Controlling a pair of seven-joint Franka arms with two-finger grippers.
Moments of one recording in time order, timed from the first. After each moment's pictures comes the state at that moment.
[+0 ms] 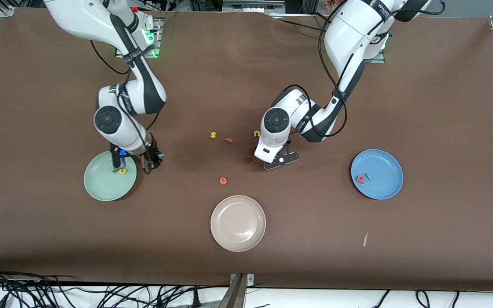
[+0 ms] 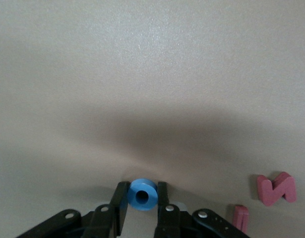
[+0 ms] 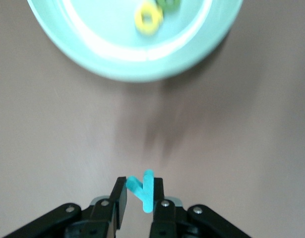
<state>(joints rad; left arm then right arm) -0.53 0.77 -0.17 -1.60 0.09 2.26 -1.06 0.42 0.44 -0.14 -1.98 0.07 2.40 1.54</state>
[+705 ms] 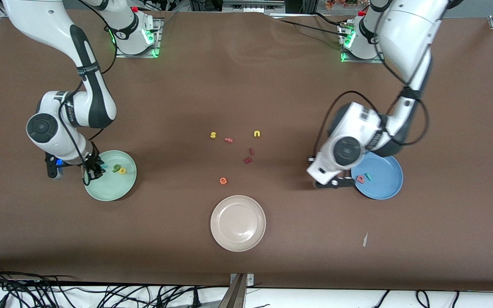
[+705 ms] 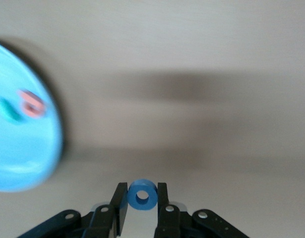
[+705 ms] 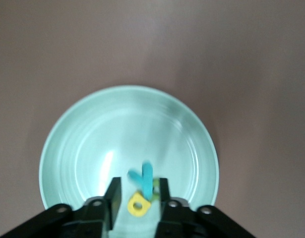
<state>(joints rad) -0.21 0.63 -0.15 -1.57 0.09 1.91 -0.38 0.32 0.44 -0.31 -1.97 0.00 2.42 1.28</state>
